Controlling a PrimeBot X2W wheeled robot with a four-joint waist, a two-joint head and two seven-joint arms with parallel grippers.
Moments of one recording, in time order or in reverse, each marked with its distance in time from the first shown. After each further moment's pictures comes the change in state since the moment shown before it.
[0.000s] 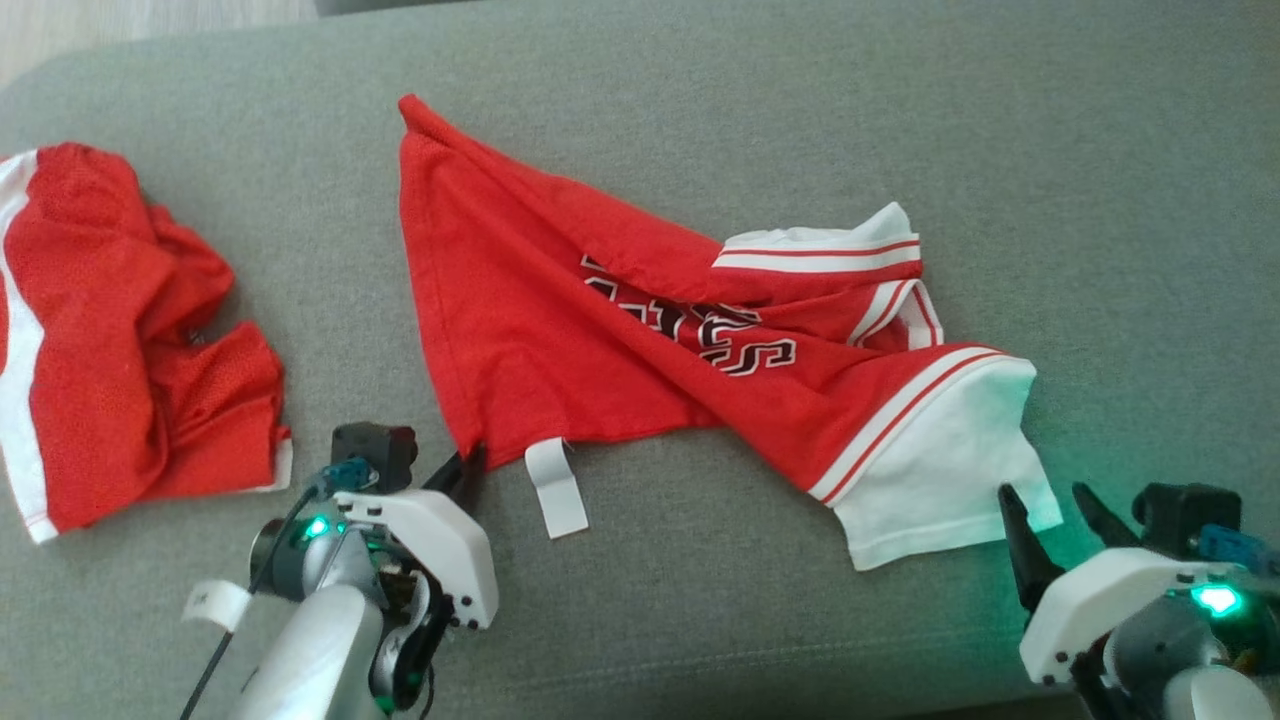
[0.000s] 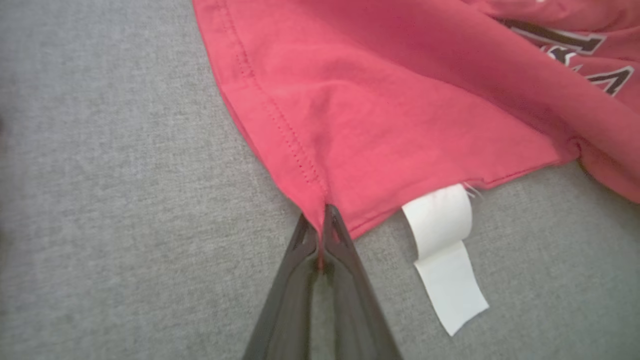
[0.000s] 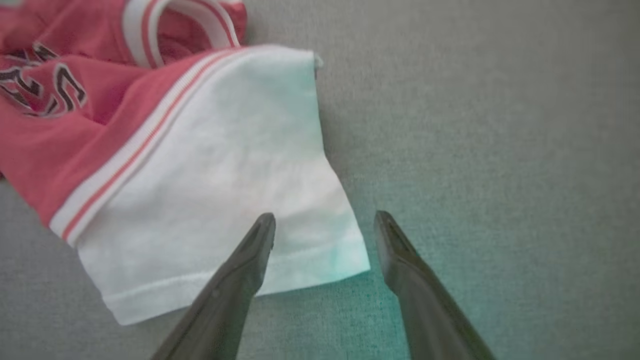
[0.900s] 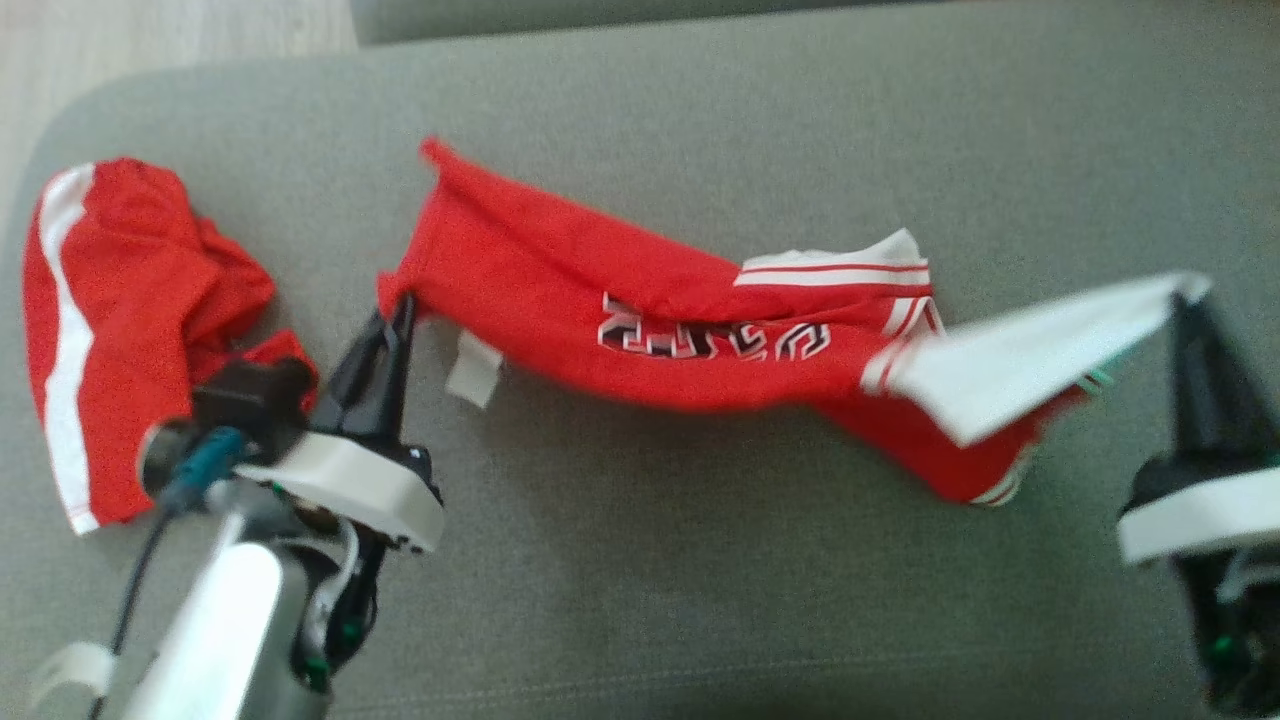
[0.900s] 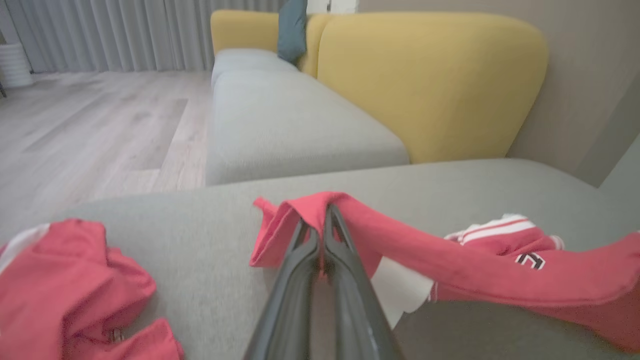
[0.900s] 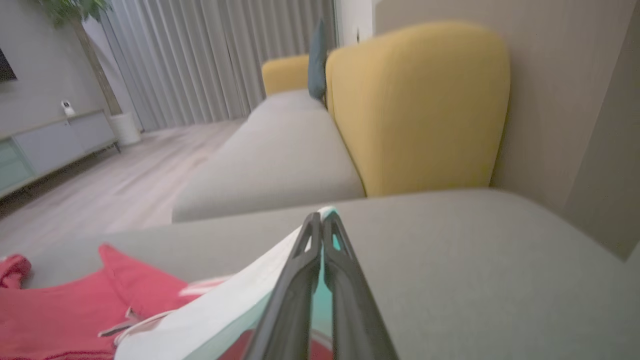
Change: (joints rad) left arm 0.034 0.099 0.058 -0.386 0.026 0.063 -0.125; right arm -0.047 0.004 -0.069 -0.336 0.096 0.000 -0.083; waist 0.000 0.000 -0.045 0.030
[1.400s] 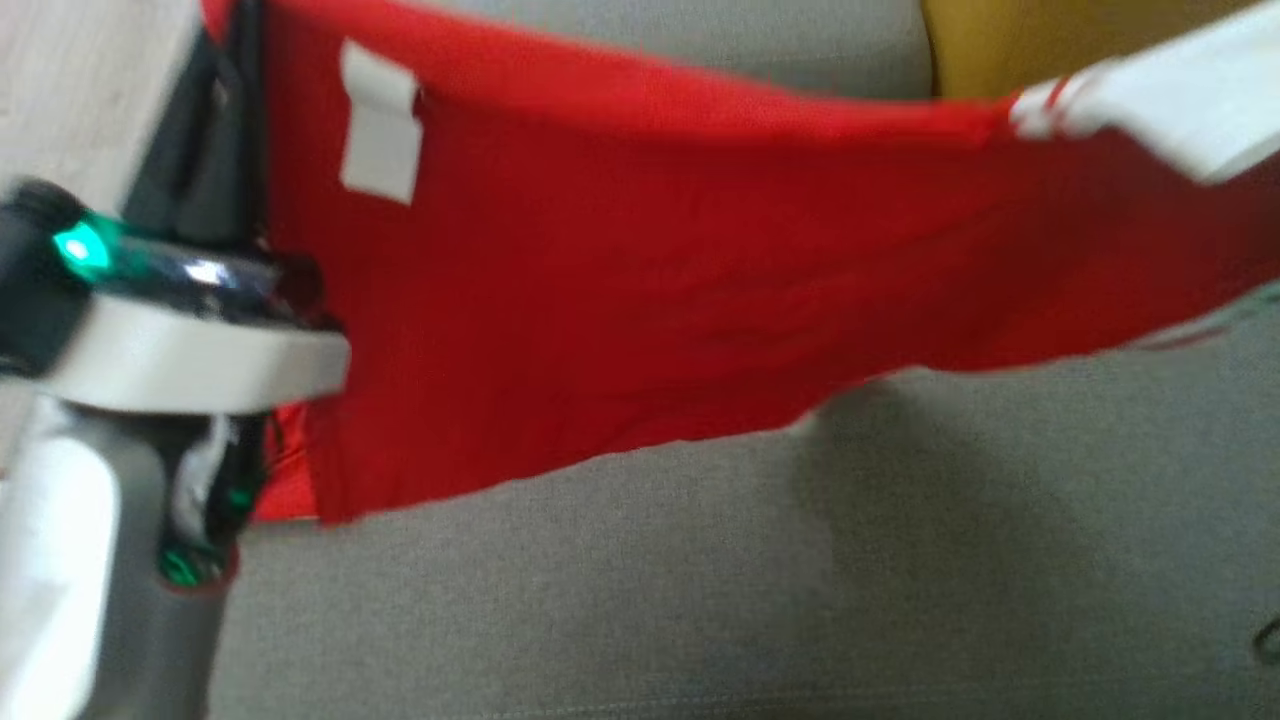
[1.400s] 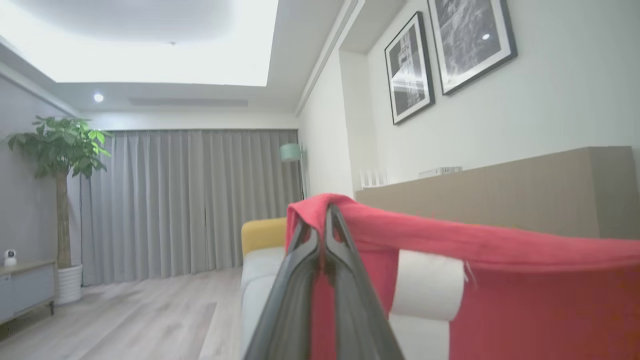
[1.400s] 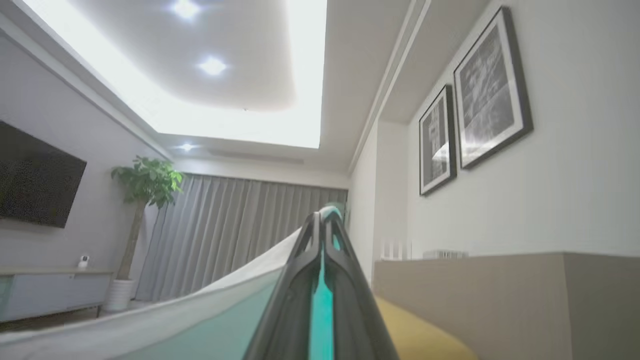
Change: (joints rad) left arm -0.191 0.054 0.107 -0.361 0.025 0.042 0.024; right arm -0.354 -0.118 -0.042 -0.242 -0.058 0.000 -0.071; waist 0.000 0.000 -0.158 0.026
